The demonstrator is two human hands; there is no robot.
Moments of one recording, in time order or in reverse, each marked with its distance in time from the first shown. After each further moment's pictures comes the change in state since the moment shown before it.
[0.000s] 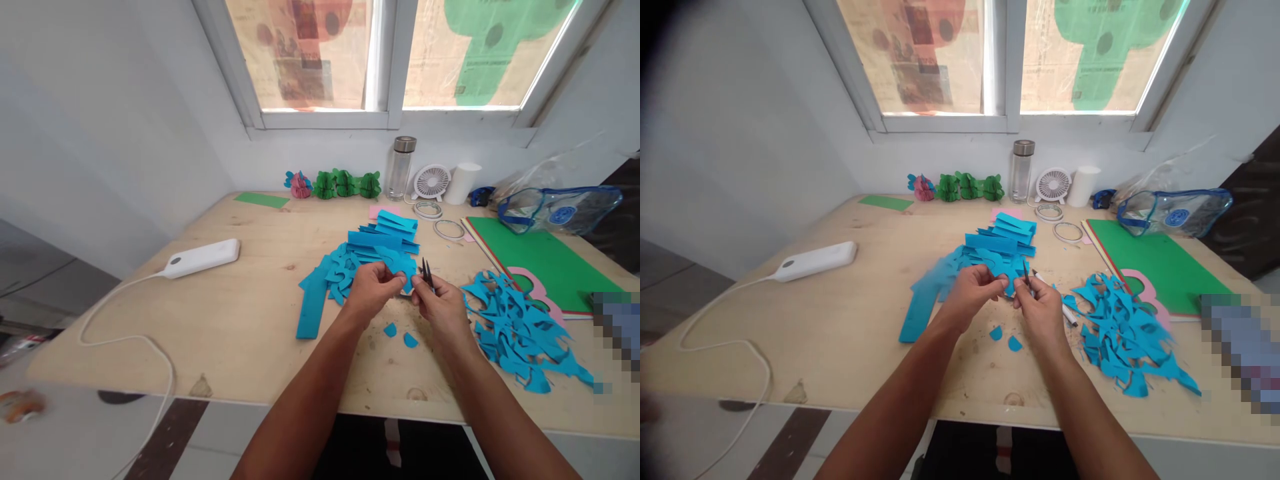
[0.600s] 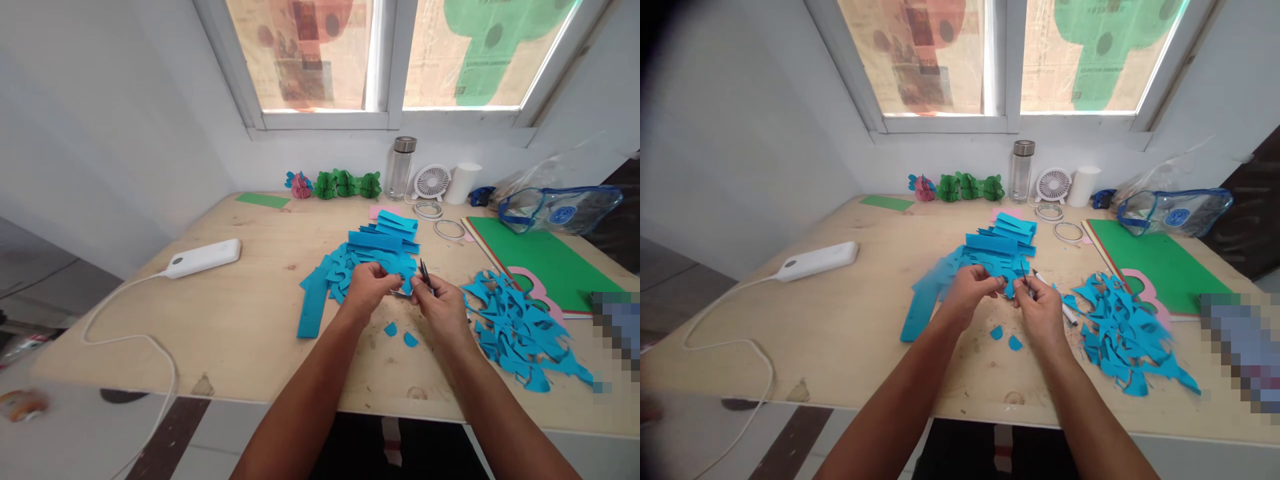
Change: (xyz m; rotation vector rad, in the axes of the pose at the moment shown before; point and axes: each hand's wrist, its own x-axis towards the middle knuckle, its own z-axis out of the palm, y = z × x) left_hand -0.001 0.007 -0.002 -0.020 0.062 -0.097; right_hand -0.002 -0.004 -0.002 -0.157 -0.027 -0.092
